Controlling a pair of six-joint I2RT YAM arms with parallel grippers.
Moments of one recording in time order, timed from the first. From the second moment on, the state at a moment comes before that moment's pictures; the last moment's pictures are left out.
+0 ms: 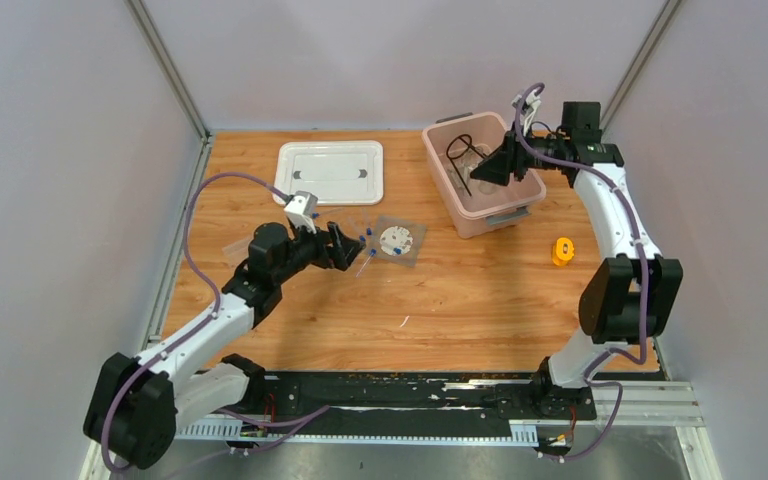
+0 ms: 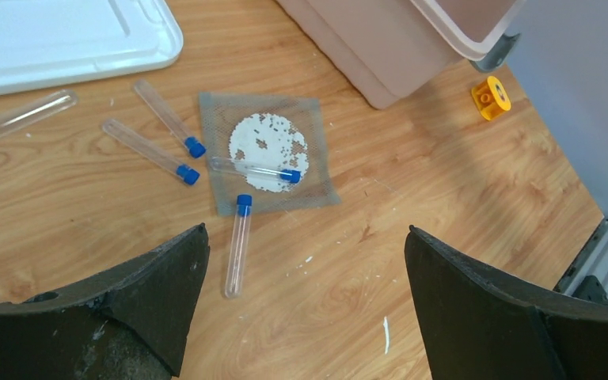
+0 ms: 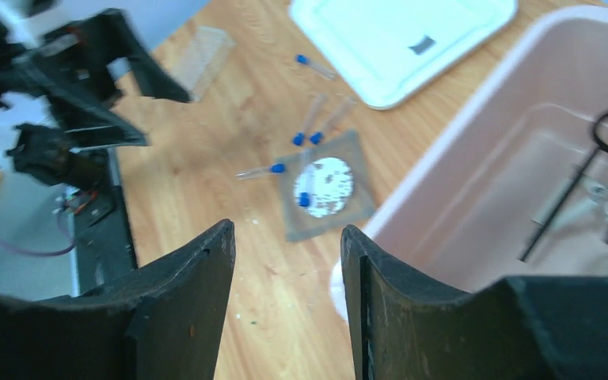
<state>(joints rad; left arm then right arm) -0.44 0.98 0.48 0.29 0.25 -0.42 -0.03 1.71 1.63 -0.64 -1.10 -0.26</state>
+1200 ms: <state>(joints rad) -0.44 1.22 0.57 0.10 0.19 -0.42 0.46 2.32 2.23 -1.16 -0.62 -0.66</state>
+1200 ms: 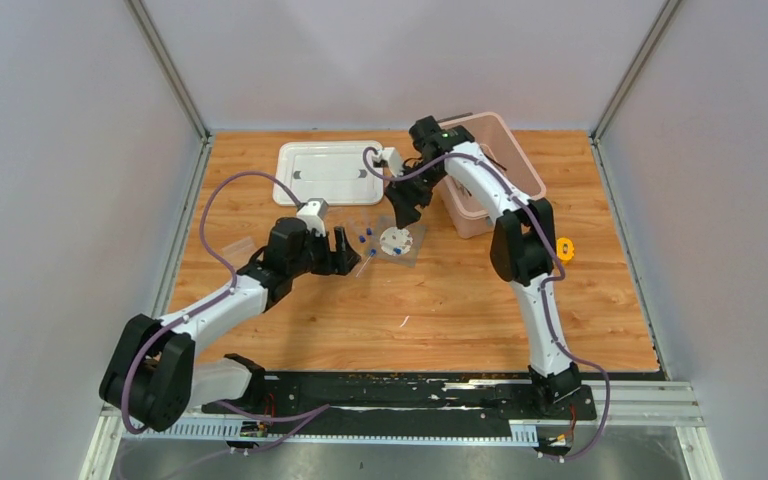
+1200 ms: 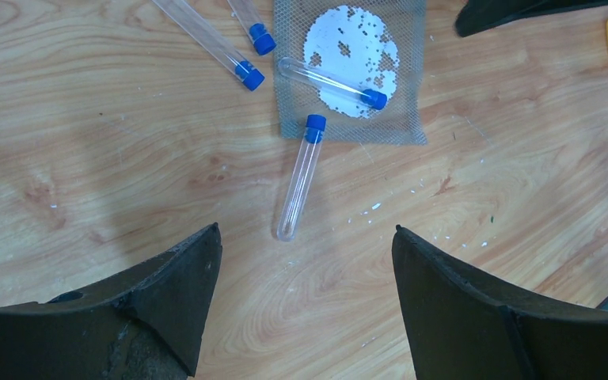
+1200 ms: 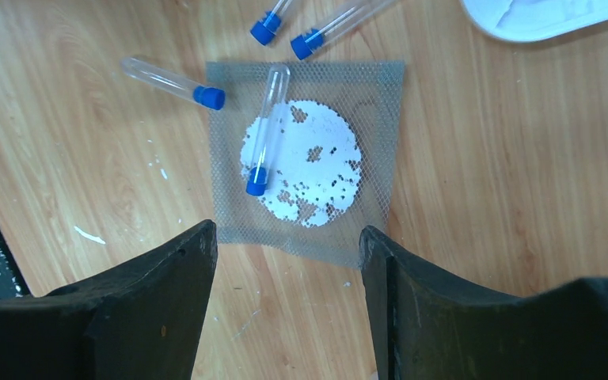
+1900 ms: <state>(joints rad) -0.44 1.20 0.53 0.12 0.20 -0.42 0.47 2.50 2.31 -1.16 -0.41 -0.56</state>
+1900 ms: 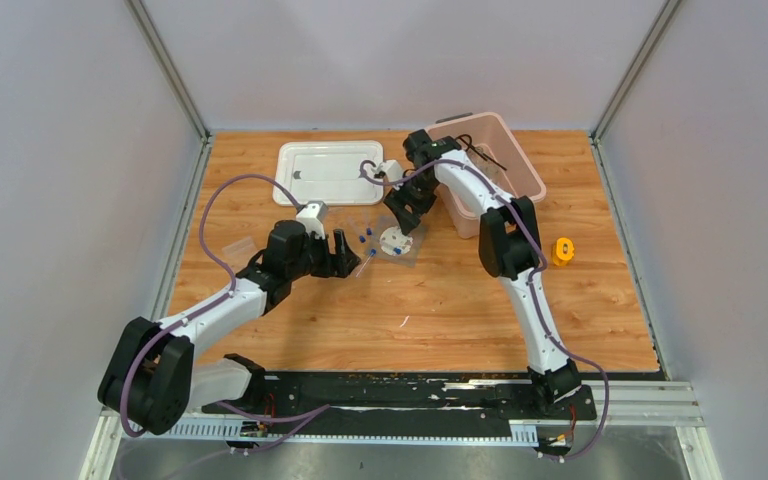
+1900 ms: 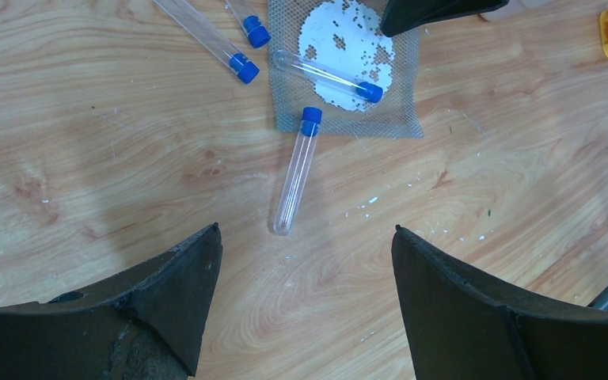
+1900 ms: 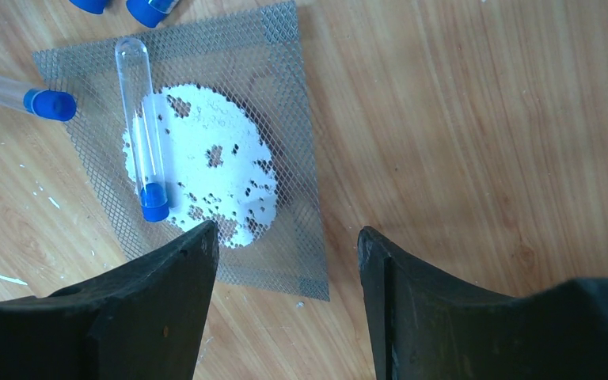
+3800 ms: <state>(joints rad) -0.44 1.24 0.53 0.14 0.21 -0.43 0.46 2.40 2.17 -0.99 -0.40 -0.51</state>
